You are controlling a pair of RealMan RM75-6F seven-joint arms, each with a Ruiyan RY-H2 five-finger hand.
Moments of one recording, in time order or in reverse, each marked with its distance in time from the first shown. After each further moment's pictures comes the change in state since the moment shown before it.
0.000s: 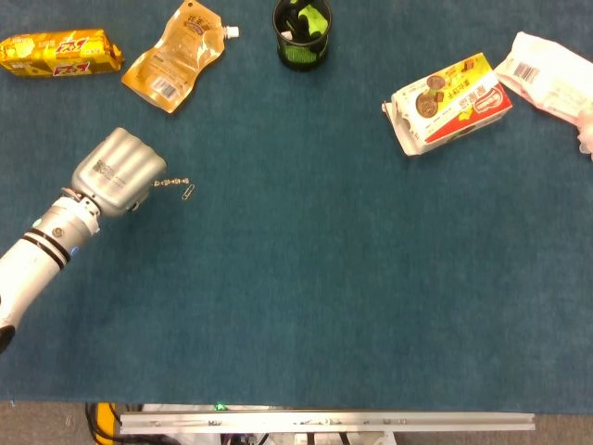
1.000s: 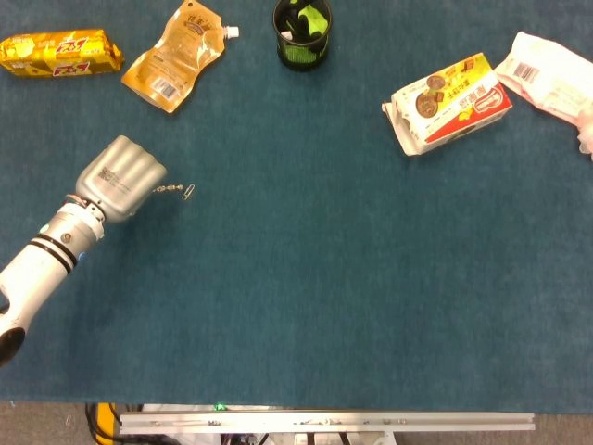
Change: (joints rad) left arm 0.002 -0.019 0.000 -0.024 -0.089 -0.043 0.144; right arm -0.009 -0.004 -0.001 0.020 0.001 -0.001 0.023
